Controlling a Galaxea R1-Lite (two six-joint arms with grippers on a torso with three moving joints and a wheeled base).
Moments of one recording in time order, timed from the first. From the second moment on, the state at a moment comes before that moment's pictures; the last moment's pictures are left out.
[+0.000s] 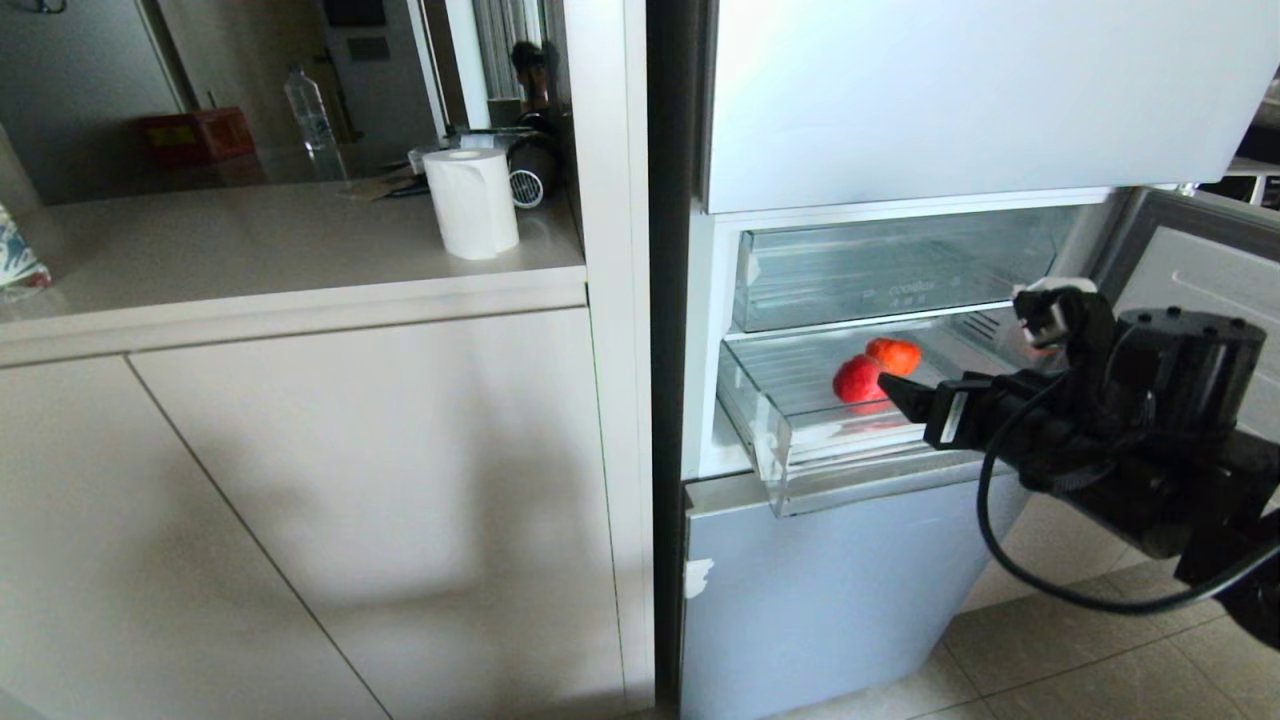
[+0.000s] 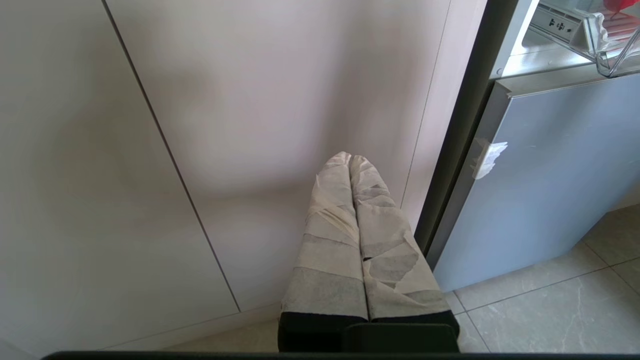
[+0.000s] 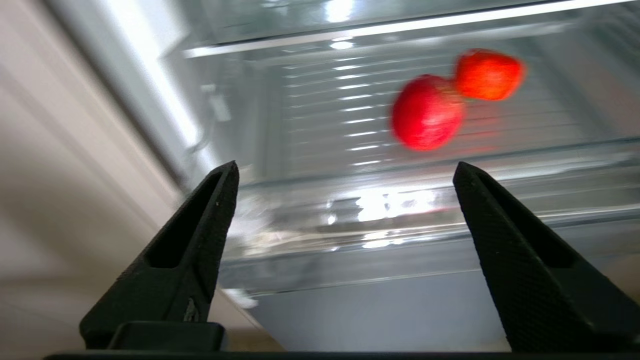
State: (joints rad) left arm 0.00 0.00 -0.01 0.00 0.00 0.01; right arm 0.31 1.65 -0.73 -0.79 -0.18 0.11
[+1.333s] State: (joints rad) left arm 0.00 0.00 -0.01 0.00 0.00 0.01; right arm 0.13 1.86 -1.34 0.15 -0.08 -0.03
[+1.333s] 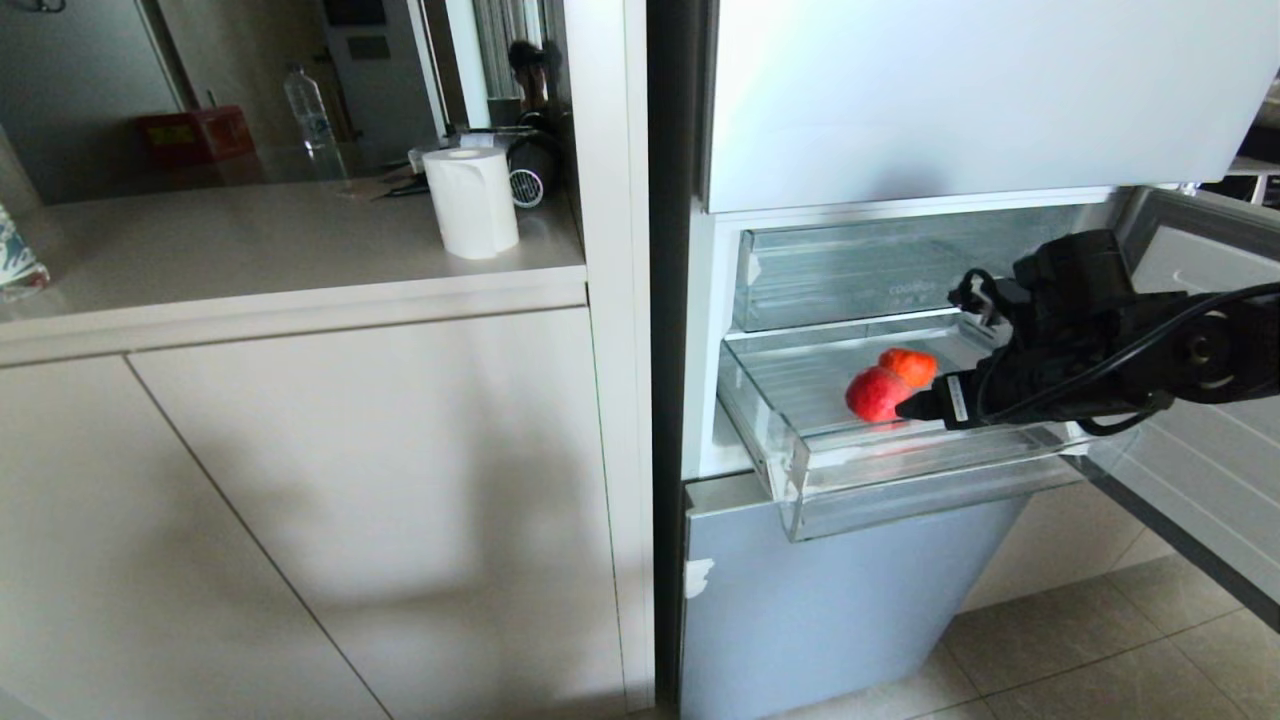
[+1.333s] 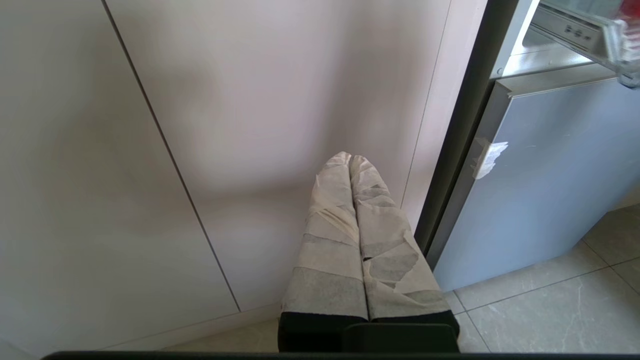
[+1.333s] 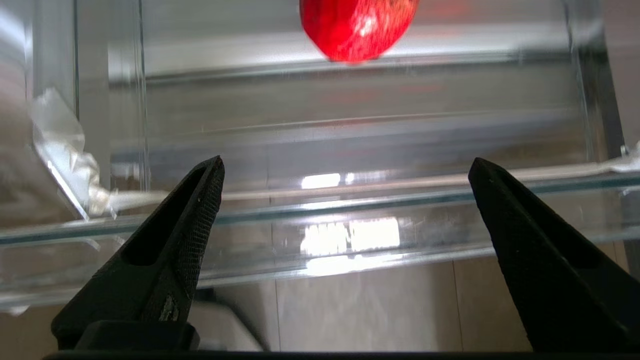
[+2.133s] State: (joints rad) left arm 0.00 0.00 -0.01 0.00 0.00 0.01; right arm 0.08 1.78 -1.30 0.32 -0.08 -0.02
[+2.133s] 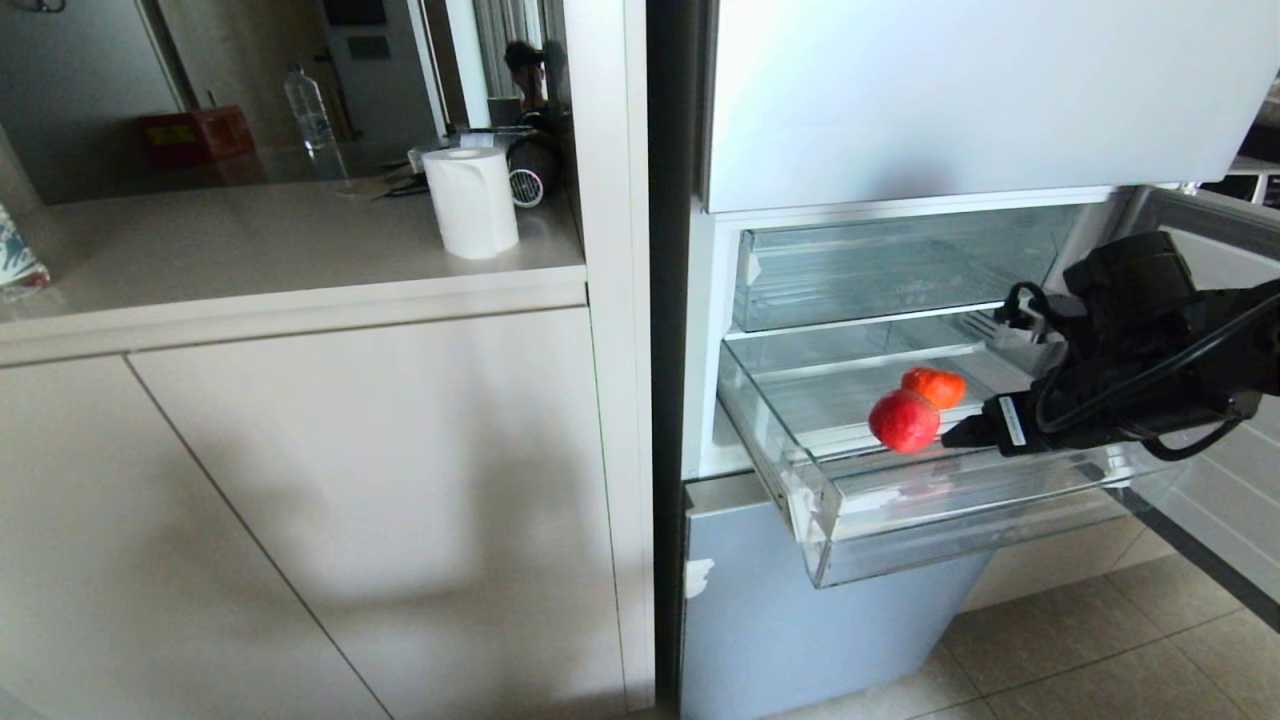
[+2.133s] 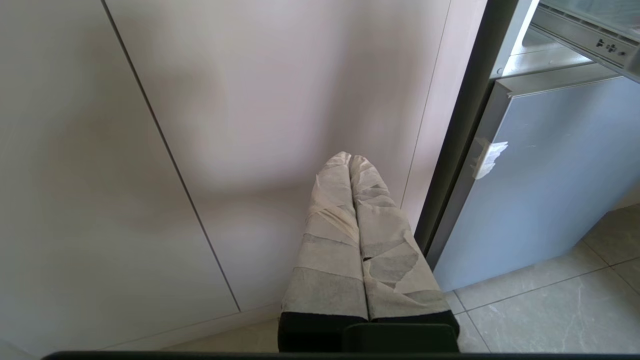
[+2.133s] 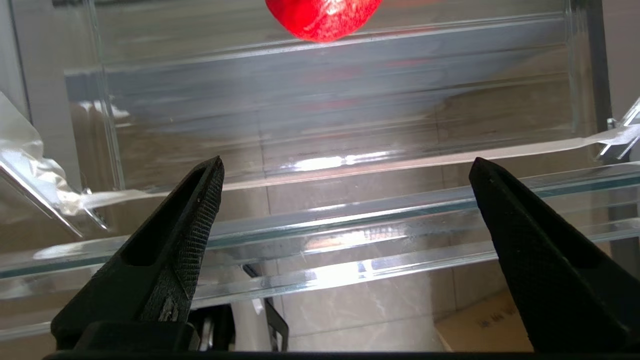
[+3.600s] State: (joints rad) left arm 0.00 0.00 -0.01 0.00 0.00 0.01; right arm 0.10 2.16 -1.72 0.31 -0.03 0.10
